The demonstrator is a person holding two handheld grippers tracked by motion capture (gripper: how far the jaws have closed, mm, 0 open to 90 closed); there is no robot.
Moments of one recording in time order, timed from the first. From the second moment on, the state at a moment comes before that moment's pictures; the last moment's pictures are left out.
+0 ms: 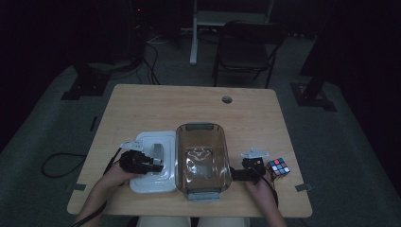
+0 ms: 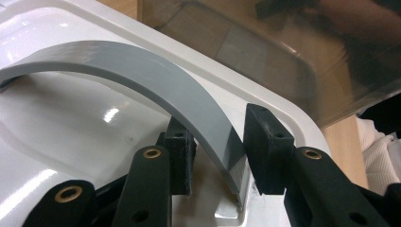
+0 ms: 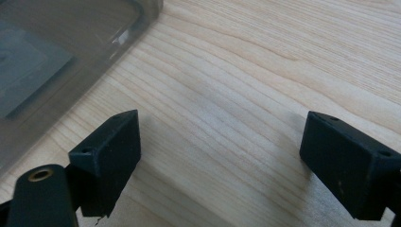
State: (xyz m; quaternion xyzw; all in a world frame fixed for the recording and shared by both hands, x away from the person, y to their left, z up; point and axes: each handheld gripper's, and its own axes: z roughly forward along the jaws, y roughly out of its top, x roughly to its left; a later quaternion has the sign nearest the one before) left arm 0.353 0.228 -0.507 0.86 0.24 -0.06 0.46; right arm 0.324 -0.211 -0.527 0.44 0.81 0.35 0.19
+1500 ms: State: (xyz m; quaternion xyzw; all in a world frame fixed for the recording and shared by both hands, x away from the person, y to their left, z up) left arm 0.347 0.238 -0.496 0.80 0.37 0.11 0.45; right arm 0.324 -0.211 -0.527 0.44 0.81 0.35 0.19
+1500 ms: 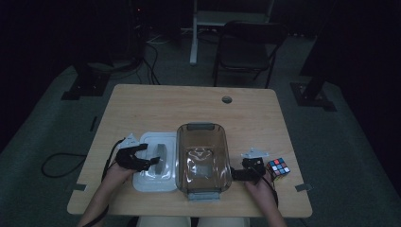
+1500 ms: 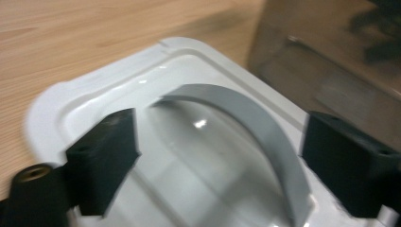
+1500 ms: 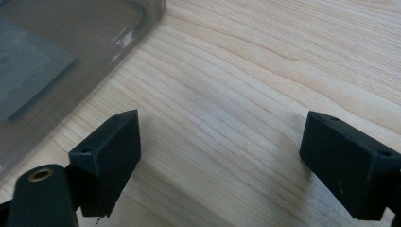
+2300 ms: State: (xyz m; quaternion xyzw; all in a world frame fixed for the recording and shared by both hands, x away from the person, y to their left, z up) left arm 0.334 0.298 -0.499 0.68 0.56 0.24 0.40; right arm 0.324 -0.211 -0.527 0.44 0.81 0.35 0.19
